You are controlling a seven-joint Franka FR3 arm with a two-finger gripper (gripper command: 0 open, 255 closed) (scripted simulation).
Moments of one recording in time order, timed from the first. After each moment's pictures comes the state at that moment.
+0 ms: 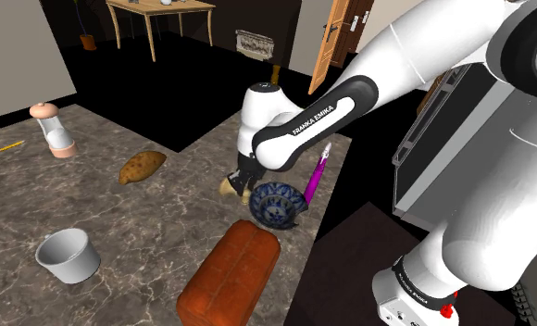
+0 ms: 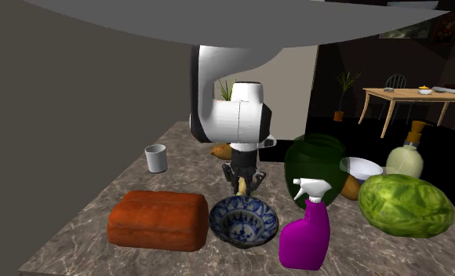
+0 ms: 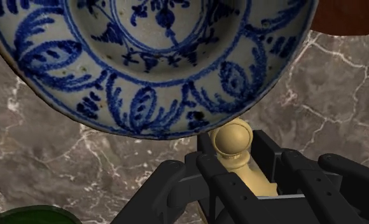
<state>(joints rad) 0.09 0.17 0.31 -2.34 -0.06 2.54 0.40</state>
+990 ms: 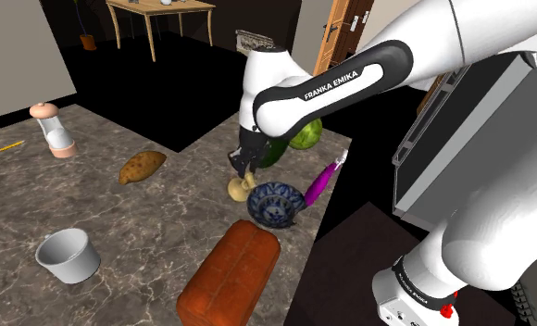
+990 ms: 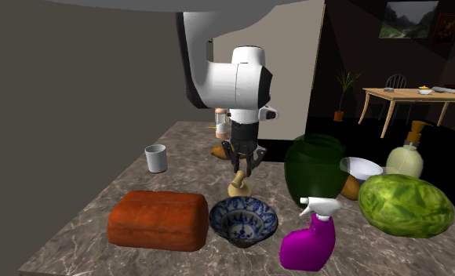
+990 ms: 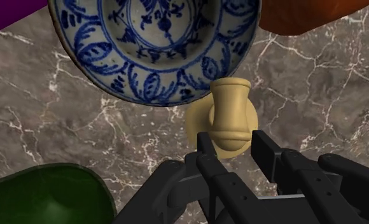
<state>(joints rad) 0.08 0.02 0.32 -2.29 0.02 2.34 0.35</state>
